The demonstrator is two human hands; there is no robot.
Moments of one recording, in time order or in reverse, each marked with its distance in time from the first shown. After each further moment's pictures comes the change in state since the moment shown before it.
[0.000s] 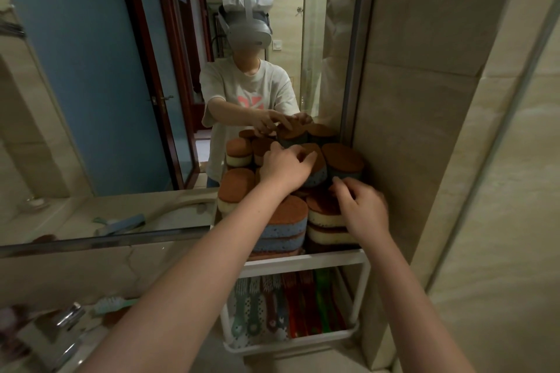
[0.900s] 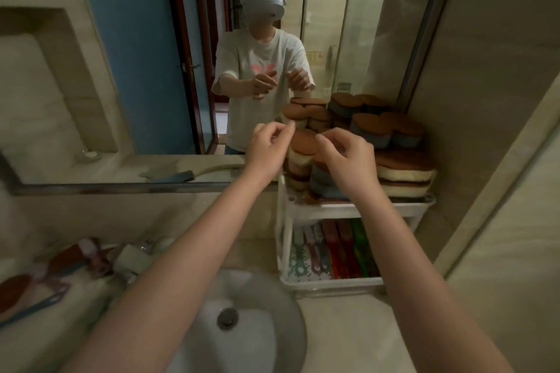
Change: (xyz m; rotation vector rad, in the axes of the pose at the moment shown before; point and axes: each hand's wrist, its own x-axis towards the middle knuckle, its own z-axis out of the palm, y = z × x) left_hand -0.105 -0.126 -0.083 -0.553 0.259 0.023; right_hand -0.067 -0.128 0.069 0.109 -0.067 -0.191
